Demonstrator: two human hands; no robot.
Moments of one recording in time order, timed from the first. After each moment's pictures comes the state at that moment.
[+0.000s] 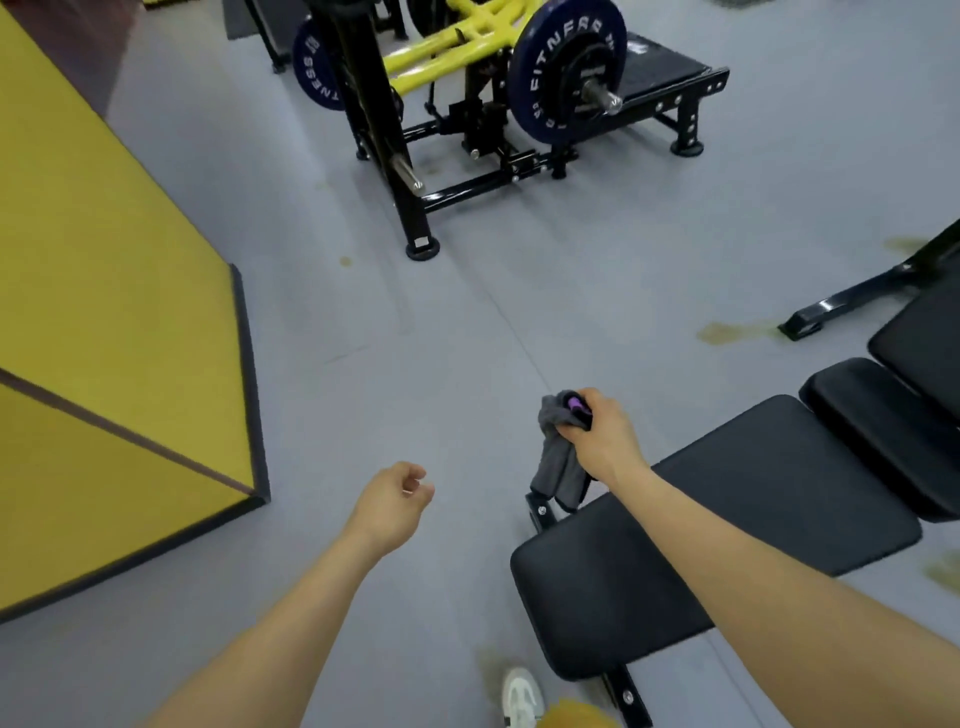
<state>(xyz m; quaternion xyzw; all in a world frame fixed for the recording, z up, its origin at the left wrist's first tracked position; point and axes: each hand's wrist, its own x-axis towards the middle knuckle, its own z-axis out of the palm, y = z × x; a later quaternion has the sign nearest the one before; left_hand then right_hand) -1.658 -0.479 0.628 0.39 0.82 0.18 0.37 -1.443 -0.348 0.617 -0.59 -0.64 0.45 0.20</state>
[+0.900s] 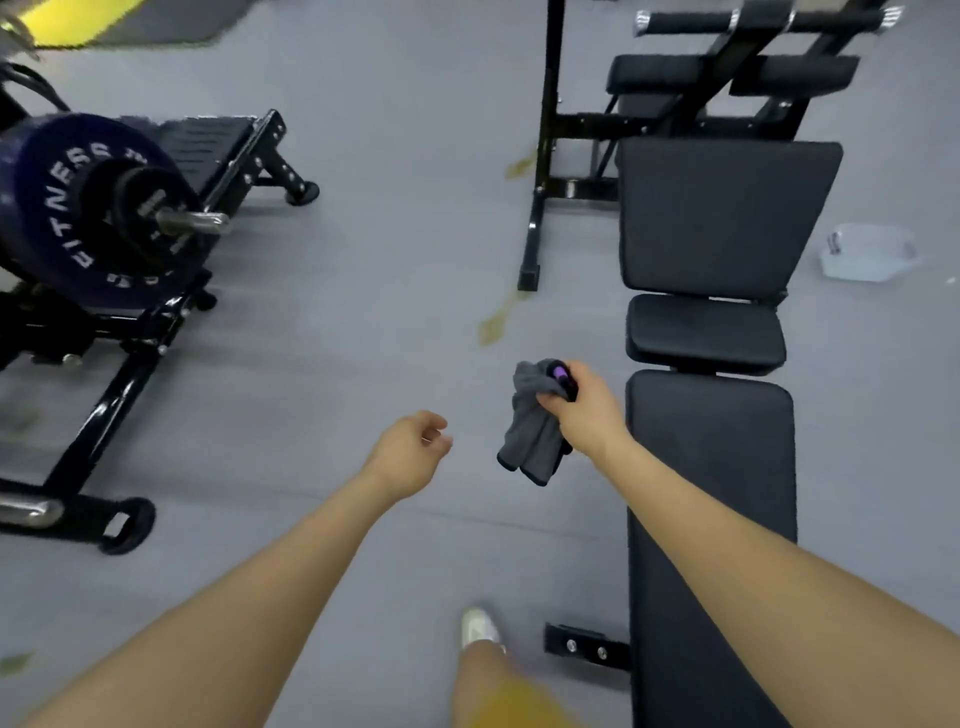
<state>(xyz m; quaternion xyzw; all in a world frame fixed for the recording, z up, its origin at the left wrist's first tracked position) -1.594 0.064 0.630 0.77 0.48 -0.04 0.42 -1.415 -0.047 0.628 -0.78 -0.23 0.36 0.45</state>
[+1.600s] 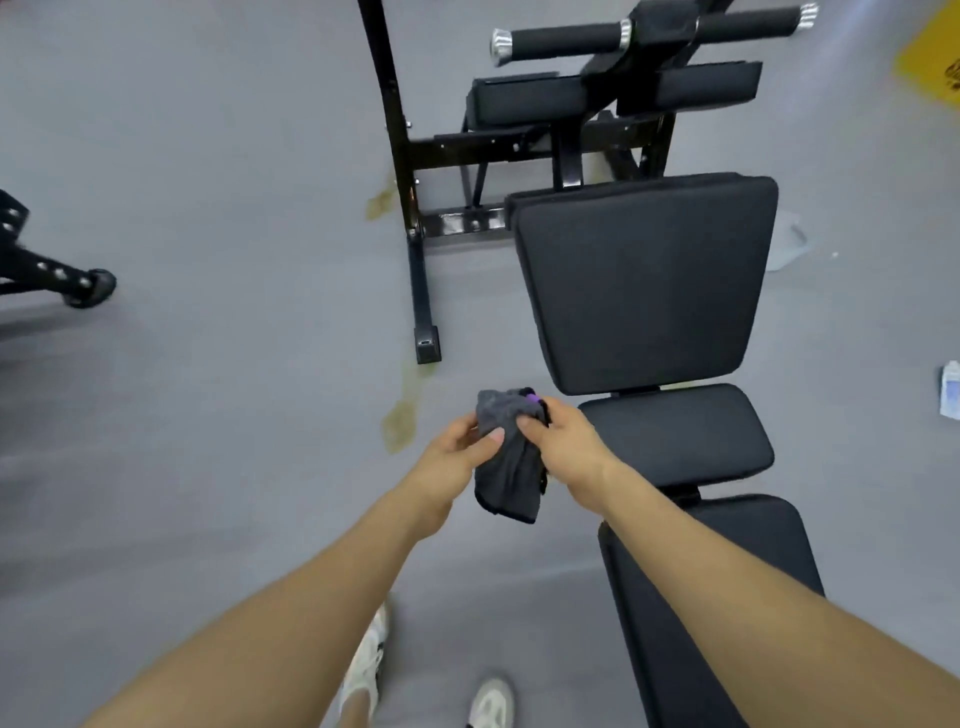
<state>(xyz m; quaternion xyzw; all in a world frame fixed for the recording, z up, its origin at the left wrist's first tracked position) -1.233 0.259 0.533 0.57 0.34 -0.09 0.75 -1.142 0.146 0.542 -0.77 -0.07 0.41 0.49</state>
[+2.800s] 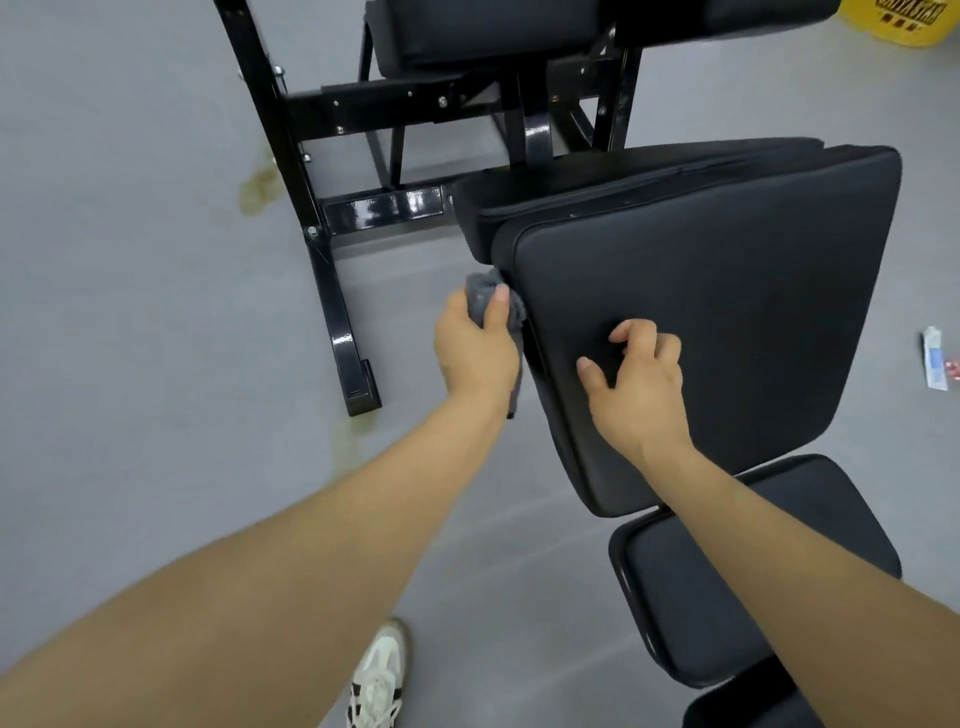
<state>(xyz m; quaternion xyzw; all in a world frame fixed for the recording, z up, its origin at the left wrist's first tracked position) -0.916 0.376 0.406 0.63 0.37 0.14 0.66 -0.910 0.246 0.415 -0.95 -0.02 0.08 0.29</state>
